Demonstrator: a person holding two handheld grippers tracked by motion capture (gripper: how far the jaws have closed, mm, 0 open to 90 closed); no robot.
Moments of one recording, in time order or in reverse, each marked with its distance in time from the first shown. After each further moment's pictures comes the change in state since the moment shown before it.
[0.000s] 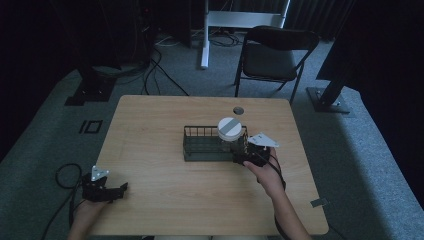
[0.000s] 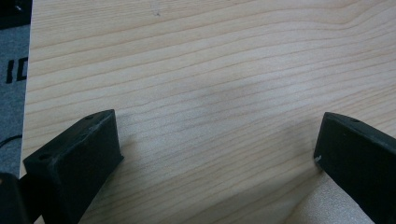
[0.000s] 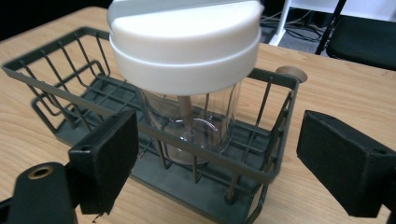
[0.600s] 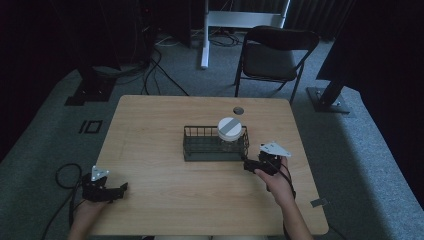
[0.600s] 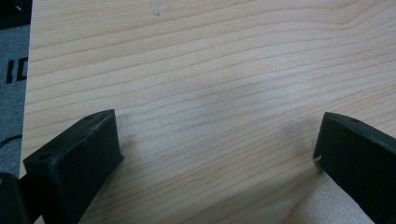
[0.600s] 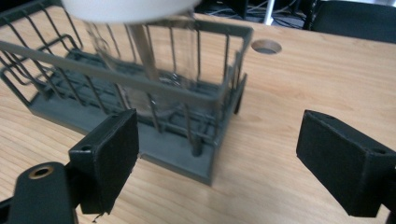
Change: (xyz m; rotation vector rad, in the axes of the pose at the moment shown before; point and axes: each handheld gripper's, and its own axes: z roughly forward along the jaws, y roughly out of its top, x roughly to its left) left arm 0.000 0.000 0.000 0.000 0.000 0.000; right arm -0.024 -0.032 -0.017 0.021 -0.042 0.034
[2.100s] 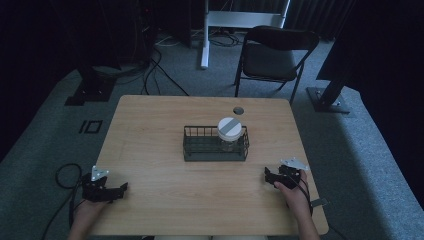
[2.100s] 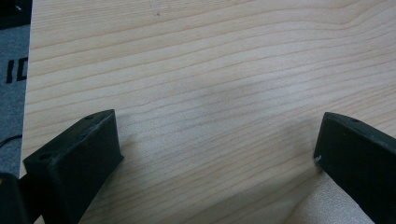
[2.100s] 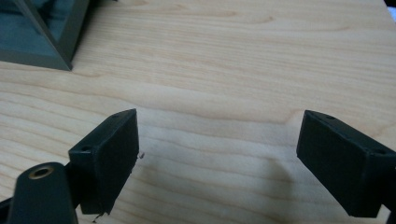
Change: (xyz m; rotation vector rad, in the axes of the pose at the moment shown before) left arm 0.000 0.000 0.000 0.000 0.000 0.000; right arm -0.059 -0.071 -0.012 0.183 -0.210 0.096
